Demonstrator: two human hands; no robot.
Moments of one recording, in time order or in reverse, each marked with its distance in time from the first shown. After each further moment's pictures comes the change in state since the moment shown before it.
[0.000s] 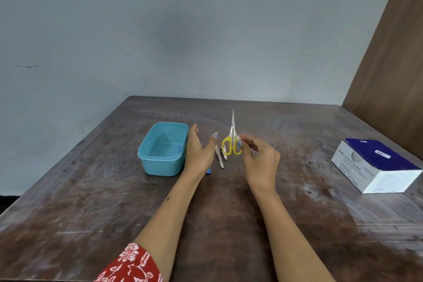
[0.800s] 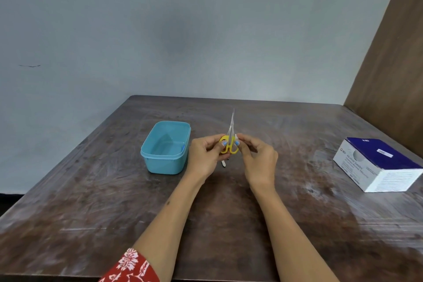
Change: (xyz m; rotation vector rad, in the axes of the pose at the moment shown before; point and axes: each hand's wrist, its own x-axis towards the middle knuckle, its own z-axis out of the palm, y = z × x) left_hand -0.020 0.006 -0.006 -0.245 -0.263 0.072; right_hand -0.002 0.000 0.003 0.128 -0.072 0.045
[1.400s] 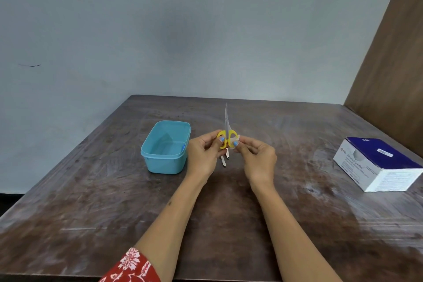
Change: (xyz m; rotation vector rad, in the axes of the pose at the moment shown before) left_hand 0.000 -0.001 0.002 -0.070 0.126 0.031; right_hand -0.001 0.001 0.005 0.281 -0.011 0.212
